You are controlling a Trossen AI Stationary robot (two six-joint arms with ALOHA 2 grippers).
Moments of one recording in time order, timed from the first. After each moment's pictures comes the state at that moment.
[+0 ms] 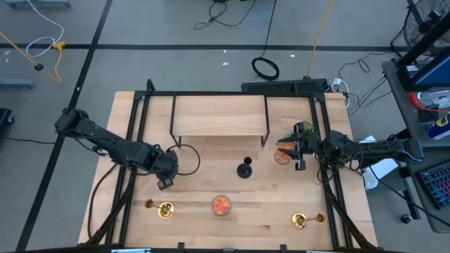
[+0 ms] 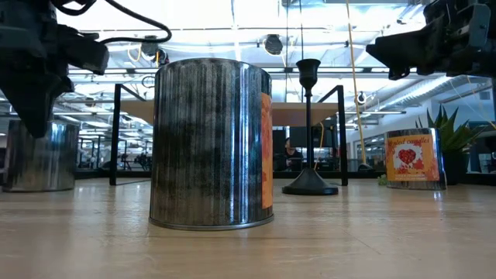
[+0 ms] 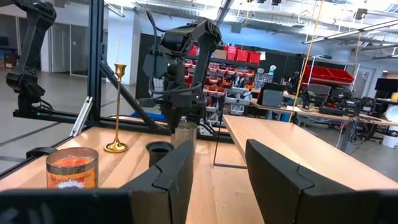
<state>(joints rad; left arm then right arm) -0.36 1.25 0.79 -1.05 -0.08 -0.80 -0.06 0.41 0.02 0.56 -0.08 -0.11</state>
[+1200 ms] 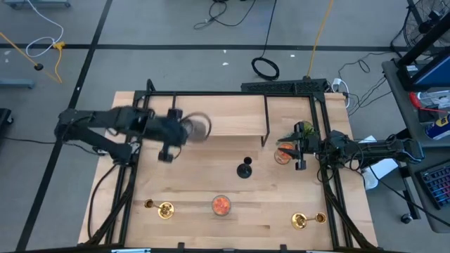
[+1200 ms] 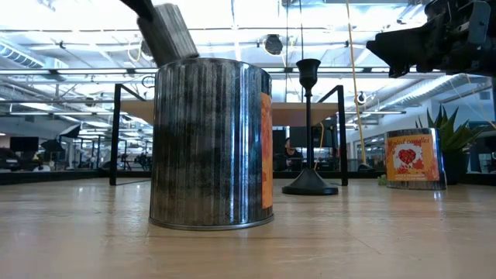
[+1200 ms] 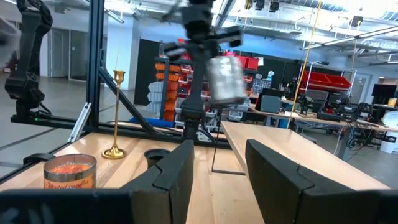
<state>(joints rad) -0.06 1.25 1.41 -1.14 -0.23 0.31 -0.06 0.41 0.02 0.58 -0.08 -0.12</state>
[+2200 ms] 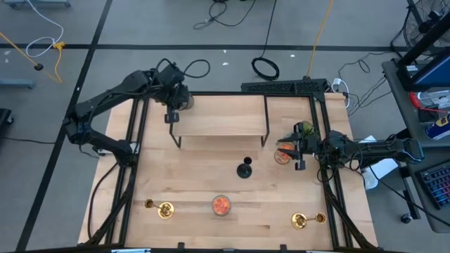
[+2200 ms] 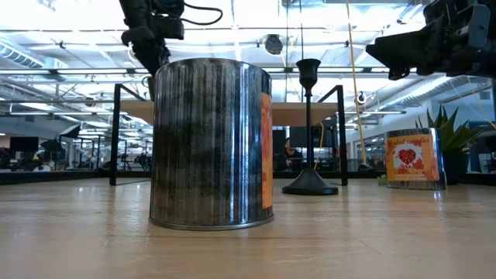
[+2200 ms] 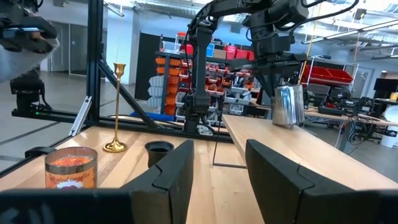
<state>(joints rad) 0.60 1.39 1.42 -1.15 0.00 0.56 -0.06 0.41 0.02 0.55 -0.08 -0.12</state>
